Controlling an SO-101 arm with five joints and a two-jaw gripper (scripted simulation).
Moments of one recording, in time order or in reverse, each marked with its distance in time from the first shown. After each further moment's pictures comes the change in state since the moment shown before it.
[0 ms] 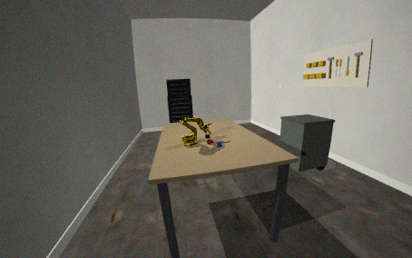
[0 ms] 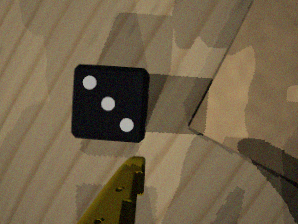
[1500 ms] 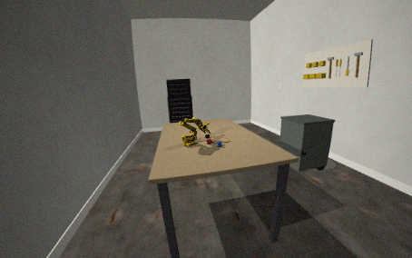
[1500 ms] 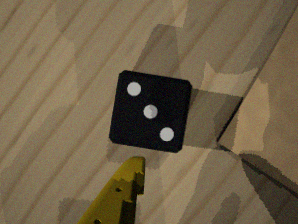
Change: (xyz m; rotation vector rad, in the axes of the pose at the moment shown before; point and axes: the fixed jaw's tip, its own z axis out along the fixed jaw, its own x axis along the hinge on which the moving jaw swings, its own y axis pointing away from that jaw) arm -0.001 0.015 0.001 -0.045 -0.073 -0.073
